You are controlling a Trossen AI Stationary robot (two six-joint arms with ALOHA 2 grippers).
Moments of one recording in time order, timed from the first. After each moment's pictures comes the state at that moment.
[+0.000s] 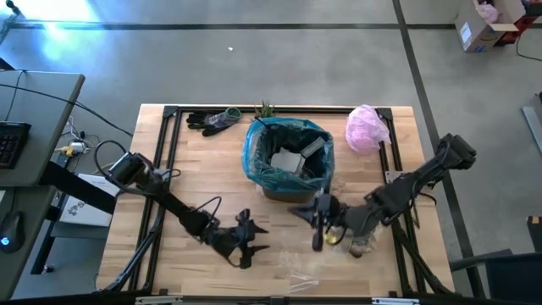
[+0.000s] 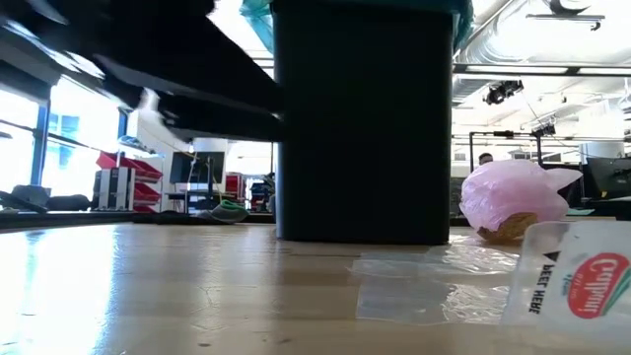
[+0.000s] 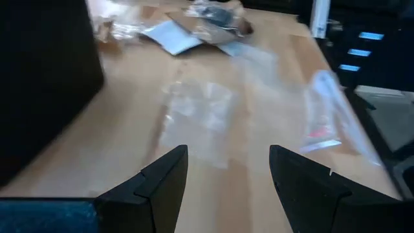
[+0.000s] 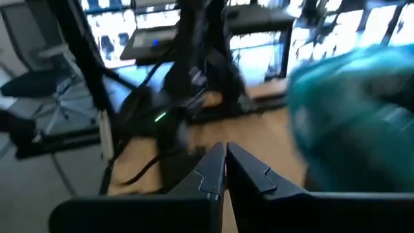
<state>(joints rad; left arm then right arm) -0.60 1.81 0.82 0.46 -0.56 -0.43 0.59 1.47 1.23 -0.07 0.71 0.32</state>
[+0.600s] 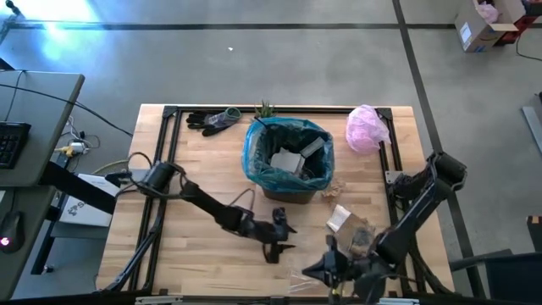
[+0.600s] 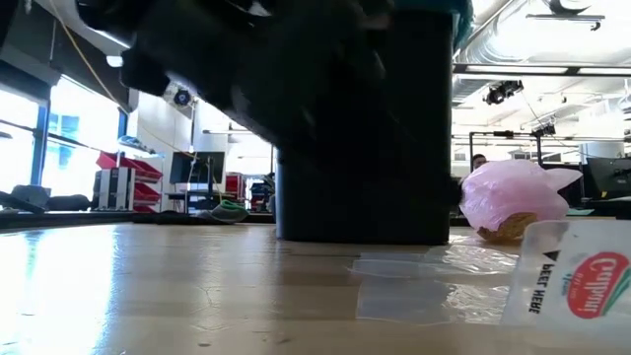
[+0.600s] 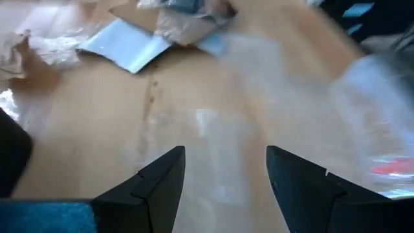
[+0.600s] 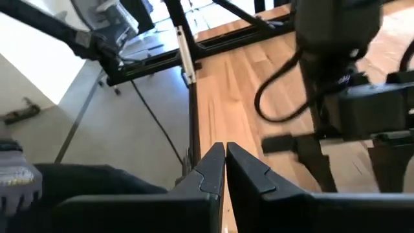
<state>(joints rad) -0.41 2.11 1.15 0.41 -0.26 -0.13 0.89 1.70 1.23 -0.09 0.72 0.73</state>
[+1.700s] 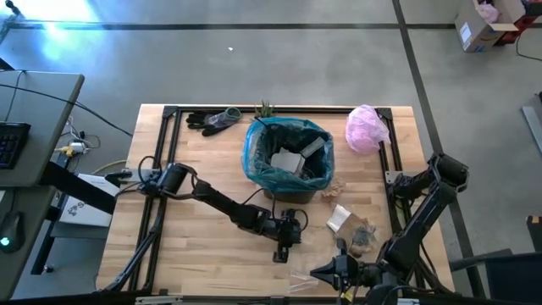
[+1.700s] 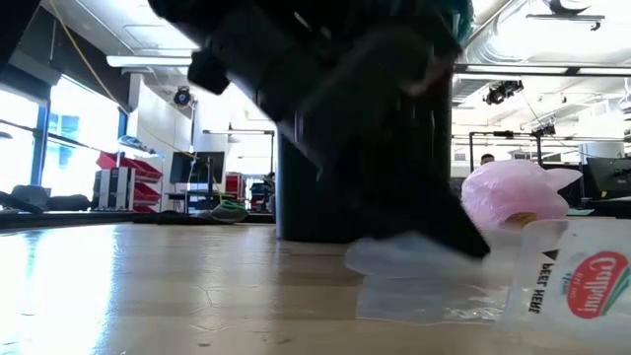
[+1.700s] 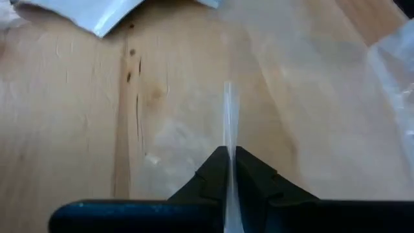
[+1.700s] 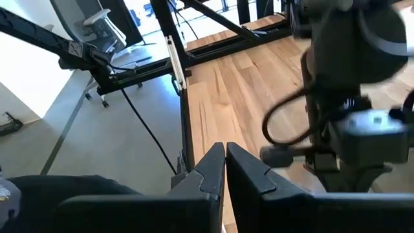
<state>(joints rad) -0.35 2.21 1.38 0.12 -0.09 -0.13 0.97 1.70 1.23 -0.14 0.87 0.81</state>
